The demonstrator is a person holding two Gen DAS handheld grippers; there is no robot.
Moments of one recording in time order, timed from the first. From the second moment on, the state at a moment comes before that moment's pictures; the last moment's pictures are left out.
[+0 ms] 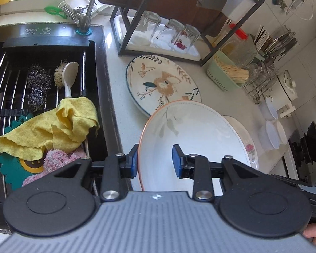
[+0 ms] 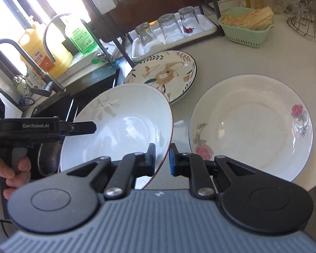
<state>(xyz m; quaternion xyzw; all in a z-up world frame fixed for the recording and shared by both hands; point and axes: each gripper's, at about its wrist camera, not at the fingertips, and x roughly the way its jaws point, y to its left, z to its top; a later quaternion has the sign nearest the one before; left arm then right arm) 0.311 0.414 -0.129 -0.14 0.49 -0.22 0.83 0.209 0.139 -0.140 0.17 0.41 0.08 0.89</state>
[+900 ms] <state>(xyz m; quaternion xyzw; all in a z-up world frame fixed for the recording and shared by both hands) 0.331 0.236 -0.139 -0.12 0.52 -0.25 0.80 0.213 -0.014 -0.170 0.18 0.42 0.04 0.89</state>
